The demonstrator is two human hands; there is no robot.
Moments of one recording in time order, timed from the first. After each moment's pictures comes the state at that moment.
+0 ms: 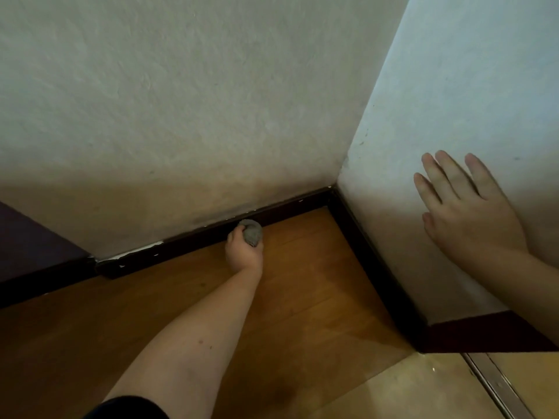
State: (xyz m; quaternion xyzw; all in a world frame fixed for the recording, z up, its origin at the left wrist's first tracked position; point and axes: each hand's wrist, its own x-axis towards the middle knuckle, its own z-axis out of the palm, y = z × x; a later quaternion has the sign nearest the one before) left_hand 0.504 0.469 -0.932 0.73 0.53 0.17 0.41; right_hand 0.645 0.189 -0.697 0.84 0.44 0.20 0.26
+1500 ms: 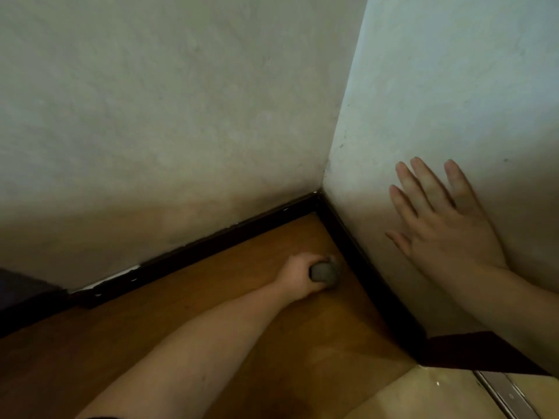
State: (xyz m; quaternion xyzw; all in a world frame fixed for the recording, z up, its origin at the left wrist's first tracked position) left_hand 0.562 0.392 -0.918 0.90 0.09 -0.09 0.41; right_hand 0.650 0.195 -0.720 0.83 0.37 0.21 0.37
